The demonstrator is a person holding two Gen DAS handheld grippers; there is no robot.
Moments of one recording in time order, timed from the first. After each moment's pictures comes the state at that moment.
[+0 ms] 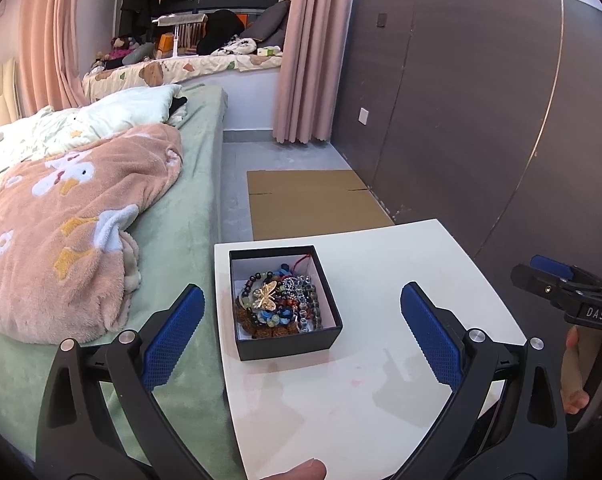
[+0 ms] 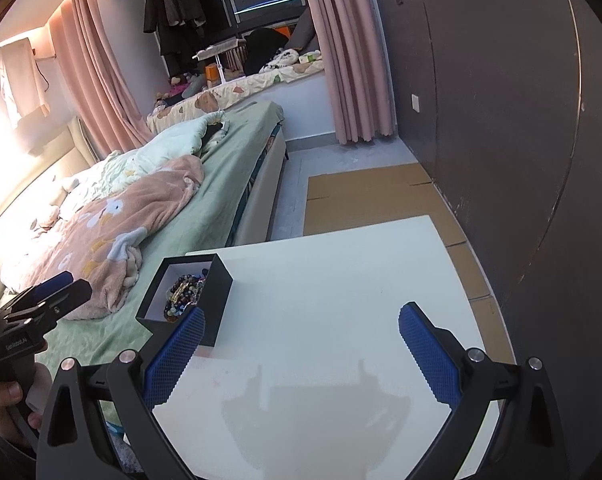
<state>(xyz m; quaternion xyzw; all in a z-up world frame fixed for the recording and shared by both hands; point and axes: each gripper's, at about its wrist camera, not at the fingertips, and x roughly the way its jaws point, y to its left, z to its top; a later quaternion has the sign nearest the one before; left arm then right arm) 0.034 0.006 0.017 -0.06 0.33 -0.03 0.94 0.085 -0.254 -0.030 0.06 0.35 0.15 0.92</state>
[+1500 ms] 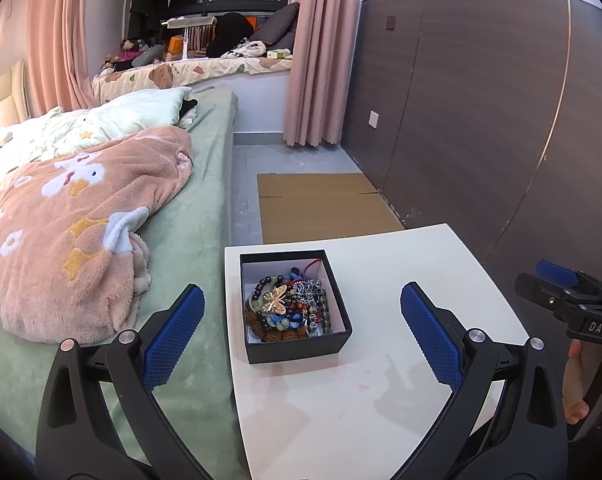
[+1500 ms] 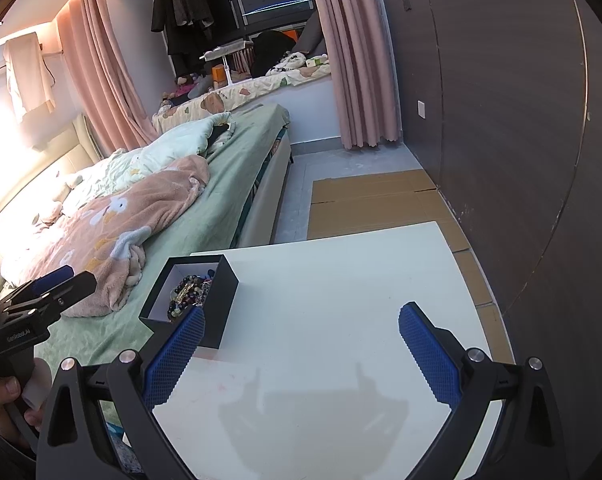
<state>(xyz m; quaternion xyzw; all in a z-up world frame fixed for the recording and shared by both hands) 0.034 0.010 0.018 -0.05 0.32 -0.01 0.95 0.083 -0.246 -0.027 0.05 0.34 0.16 0.92</state>
